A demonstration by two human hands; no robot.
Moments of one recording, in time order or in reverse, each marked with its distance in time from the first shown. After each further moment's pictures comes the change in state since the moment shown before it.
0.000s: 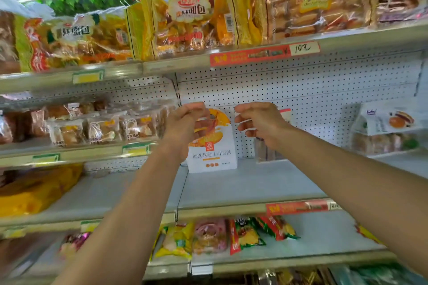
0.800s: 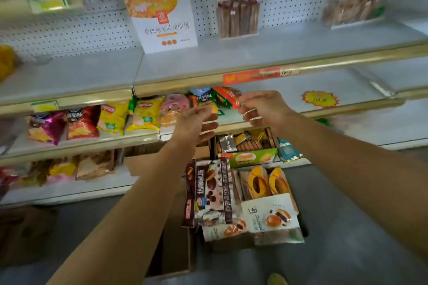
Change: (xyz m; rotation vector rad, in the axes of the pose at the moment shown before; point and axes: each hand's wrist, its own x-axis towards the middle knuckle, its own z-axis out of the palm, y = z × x) left_hand -0.187 -0.239 0.033 0.085 -0.074 -0.605; right_hand -0.170 0.216 -0.098 -0.091 0.077 0.493
